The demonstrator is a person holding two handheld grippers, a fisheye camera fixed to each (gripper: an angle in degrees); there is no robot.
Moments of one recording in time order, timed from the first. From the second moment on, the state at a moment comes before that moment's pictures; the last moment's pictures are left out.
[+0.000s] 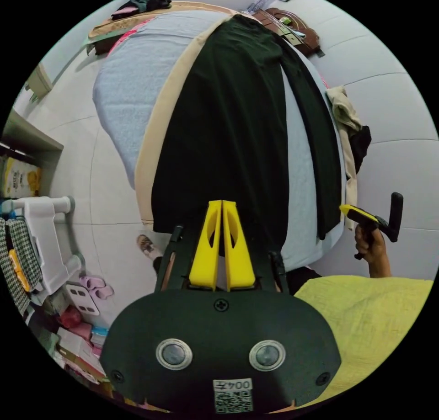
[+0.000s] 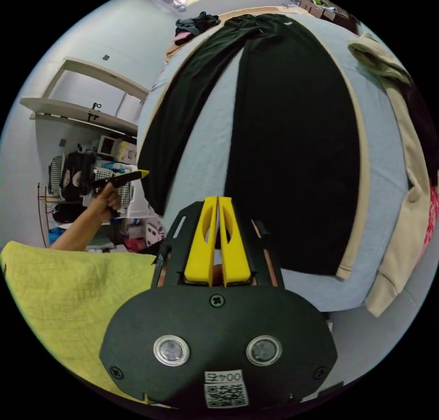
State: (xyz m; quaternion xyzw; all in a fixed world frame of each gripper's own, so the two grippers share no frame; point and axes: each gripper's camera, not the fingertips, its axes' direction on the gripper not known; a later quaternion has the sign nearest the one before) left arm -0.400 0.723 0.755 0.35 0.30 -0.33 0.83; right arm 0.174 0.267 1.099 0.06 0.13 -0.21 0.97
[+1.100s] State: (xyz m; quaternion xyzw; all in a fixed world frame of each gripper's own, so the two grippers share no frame) left arm -0.869 1.038 0.607 0.44 0.53 -0.22 0.70; right arm 0.010 0.217 1.291 0.07 0.25 0.09 0.96
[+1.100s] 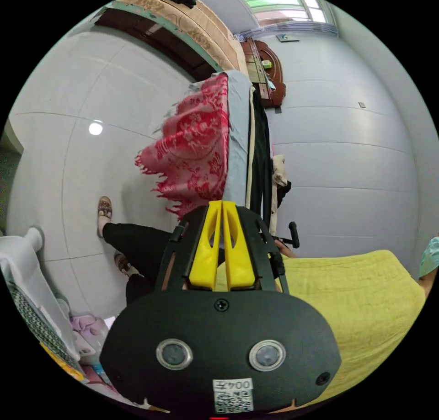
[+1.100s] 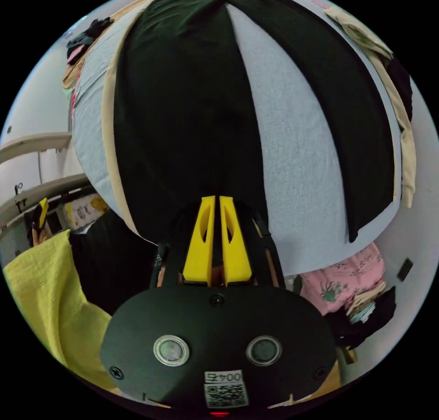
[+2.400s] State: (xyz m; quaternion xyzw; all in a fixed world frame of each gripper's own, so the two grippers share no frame) left arm -1.308 0.552 0.075 0.30 0.45 0.18 0.82; right arm -0.151 0.119 1.383 0.63 -0.25 0.38 0.63
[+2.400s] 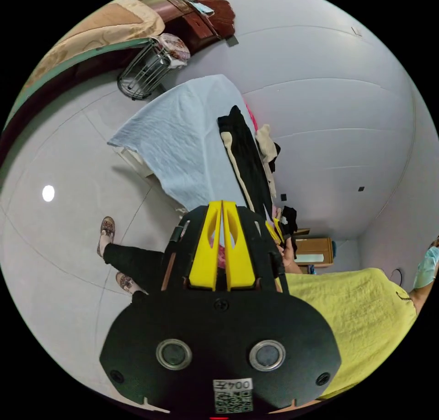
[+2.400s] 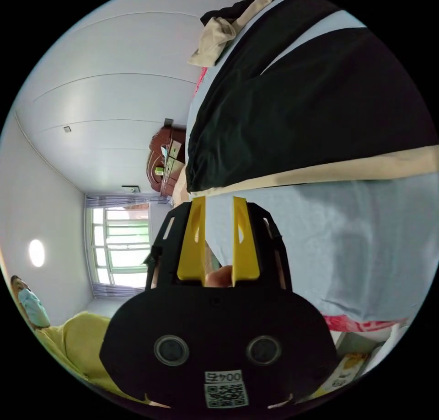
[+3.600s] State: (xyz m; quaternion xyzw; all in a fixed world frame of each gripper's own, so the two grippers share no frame) left arm -1.110 0.175 -0.030 0.20 0.19 0.45 0.85; right arm -0.194 0.036 1.383 0.64 -0.22 0.45 0.59
